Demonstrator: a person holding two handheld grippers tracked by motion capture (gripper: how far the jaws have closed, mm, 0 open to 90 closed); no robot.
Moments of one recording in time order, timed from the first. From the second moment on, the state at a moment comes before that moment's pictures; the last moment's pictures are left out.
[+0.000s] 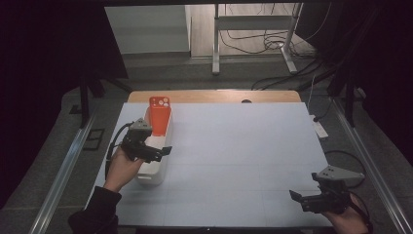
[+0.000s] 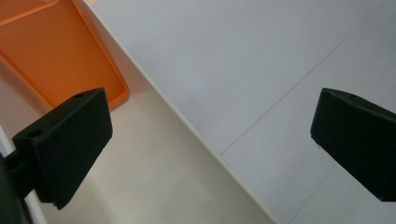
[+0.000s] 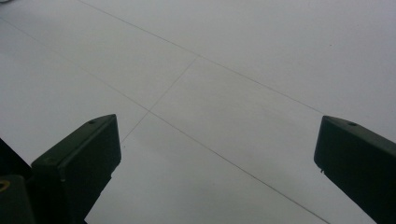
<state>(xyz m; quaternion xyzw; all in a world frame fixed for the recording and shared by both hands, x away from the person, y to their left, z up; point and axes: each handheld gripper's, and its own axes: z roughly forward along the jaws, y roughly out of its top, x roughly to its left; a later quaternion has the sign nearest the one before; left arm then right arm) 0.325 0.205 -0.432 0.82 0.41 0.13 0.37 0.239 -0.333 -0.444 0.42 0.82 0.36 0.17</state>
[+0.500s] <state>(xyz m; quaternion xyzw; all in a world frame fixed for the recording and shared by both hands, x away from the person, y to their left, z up) 0.300 0.206 -0.432 0.82 0.40 0.14 0.39 0.238 -0.333 -0.444 0.42 0.82 0.36 0.17</state>
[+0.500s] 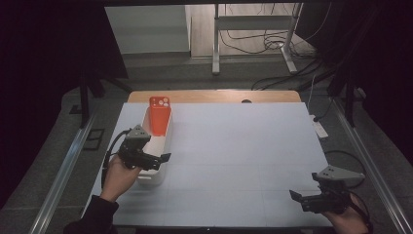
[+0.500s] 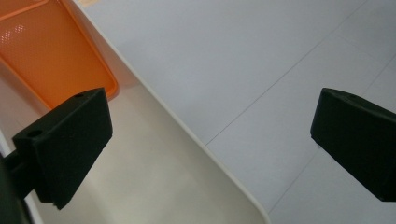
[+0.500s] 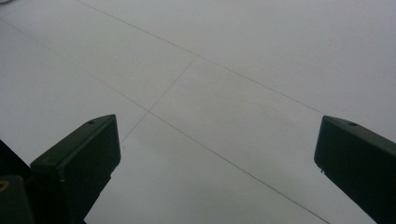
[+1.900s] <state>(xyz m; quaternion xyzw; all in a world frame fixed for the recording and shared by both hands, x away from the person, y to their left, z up) 0.224 0.231 -0.440 0.80 0.42 0.15 0.40 0.239 -0.332 -0.444 0.42 0.82 0.35 0.17</state>
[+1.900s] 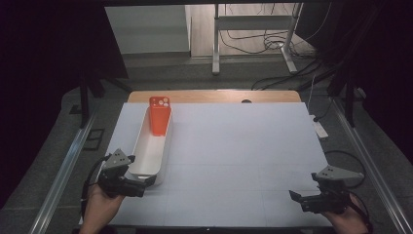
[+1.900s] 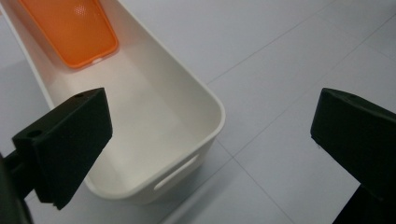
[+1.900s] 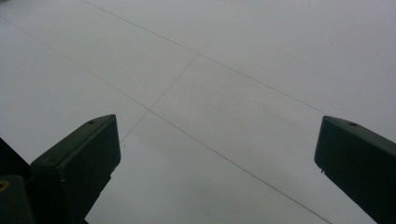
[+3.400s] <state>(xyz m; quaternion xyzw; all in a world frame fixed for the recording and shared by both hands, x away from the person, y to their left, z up) 0.178 0.264 -0.465 0.77 0.48 0.16 0.38 0.238 -0.332 -0.444 0.42 0.82 0.35 0.17</state>
